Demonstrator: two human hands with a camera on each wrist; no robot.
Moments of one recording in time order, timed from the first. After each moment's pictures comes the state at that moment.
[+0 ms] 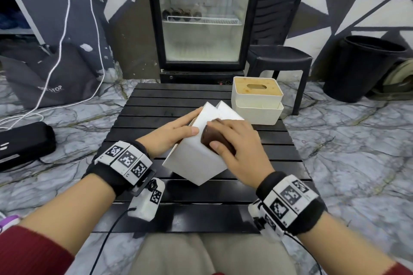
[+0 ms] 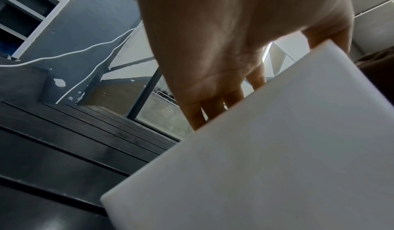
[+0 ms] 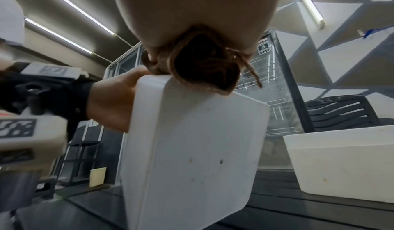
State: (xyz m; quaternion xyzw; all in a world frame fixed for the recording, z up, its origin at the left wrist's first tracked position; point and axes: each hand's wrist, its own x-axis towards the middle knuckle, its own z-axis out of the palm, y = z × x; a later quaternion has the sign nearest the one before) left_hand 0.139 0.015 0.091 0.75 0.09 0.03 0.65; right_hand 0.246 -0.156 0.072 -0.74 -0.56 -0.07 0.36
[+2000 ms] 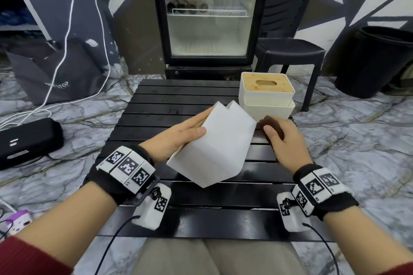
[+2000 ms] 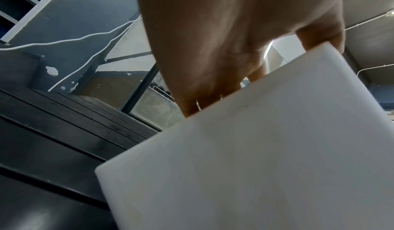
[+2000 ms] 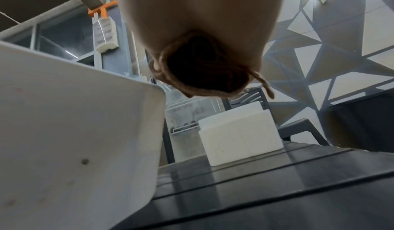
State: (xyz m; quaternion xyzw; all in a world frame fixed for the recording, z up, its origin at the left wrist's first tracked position) left_hand 0.139 0.010 0.092 0.75 0.06 0.02 0.66; right_hand 0.343 -0.170 0.030 -0.80 -0.38 -0.02 0.45
